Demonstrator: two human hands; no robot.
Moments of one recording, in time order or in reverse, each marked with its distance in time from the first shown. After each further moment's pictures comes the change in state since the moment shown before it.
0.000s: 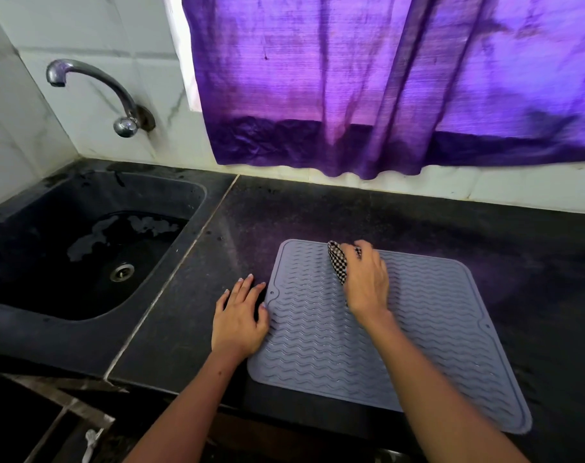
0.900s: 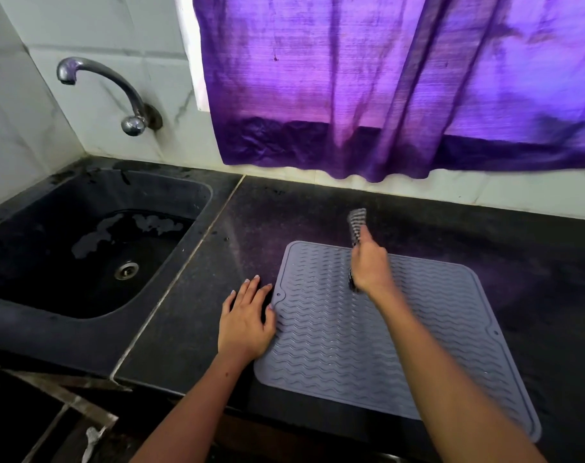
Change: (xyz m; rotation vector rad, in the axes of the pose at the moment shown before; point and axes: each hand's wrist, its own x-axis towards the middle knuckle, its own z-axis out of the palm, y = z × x) left_hand 0.000 0.001 -0.001 0.002 -0.004 -0.001; right_hand 0.037 -0.012 -0.020 0.306 -0.202 0.210
